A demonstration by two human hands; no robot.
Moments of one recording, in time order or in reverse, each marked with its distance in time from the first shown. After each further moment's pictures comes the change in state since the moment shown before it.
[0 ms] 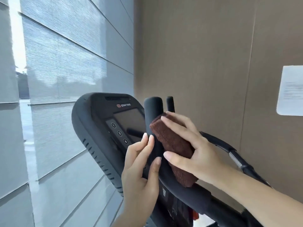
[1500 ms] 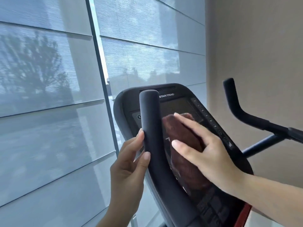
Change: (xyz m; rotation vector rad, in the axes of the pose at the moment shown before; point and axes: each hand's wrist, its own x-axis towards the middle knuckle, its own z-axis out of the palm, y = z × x) left_hand -0.006 0.028 0.015 0.137 0.172 -0.251; right_hand 0.006 0.075 -0.004 0.800 -0.055 0.010
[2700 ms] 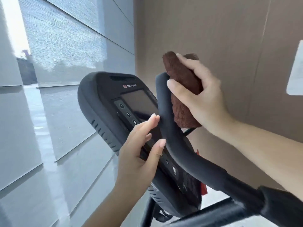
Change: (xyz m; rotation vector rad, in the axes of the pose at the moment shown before) left_hand 0.032 -0.031 -0.047 -0.174 -0.406 0.193; right_hand 0.051 -0.054 0.077 -0.806 0.439 -0.120
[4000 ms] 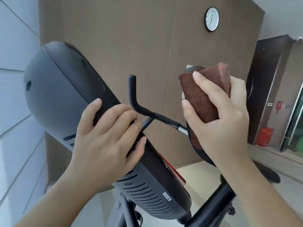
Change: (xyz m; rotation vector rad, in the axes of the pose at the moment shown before) left_hand 0.067 -0.120 -0.074 0.579 0.017 0.808; right_hand -0.053 -0.023 0.072 -1.160 0.366 -0.200
